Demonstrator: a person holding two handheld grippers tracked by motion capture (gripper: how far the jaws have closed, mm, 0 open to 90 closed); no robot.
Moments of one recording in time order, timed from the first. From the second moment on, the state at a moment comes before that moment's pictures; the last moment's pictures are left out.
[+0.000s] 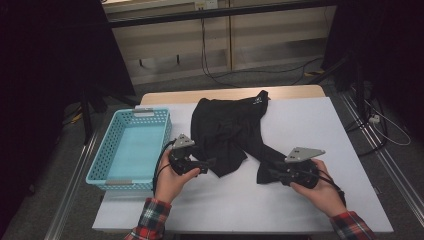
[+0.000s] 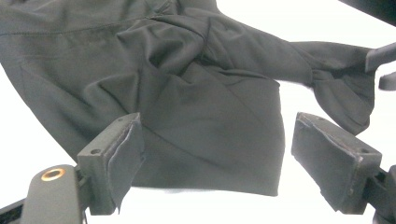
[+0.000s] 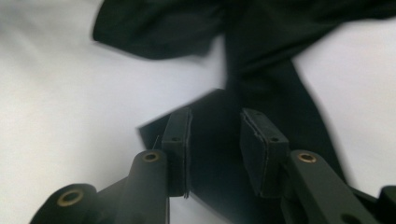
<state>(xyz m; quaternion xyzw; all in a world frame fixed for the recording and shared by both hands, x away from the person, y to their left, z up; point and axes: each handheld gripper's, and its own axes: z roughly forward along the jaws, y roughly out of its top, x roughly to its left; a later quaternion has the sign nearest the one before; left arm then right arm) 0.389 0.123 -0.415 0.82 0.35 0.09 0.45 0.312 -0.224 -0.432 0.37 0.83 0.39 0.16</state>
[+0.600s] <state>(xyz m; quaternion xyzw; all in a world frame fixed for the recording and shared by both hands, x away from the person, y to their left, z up) 0.388 0.122 -0.416 0.82 0.35 0.09 0.45 0.319 -0.204 -0.446 0.35 0.85 0.37 0.13</state>
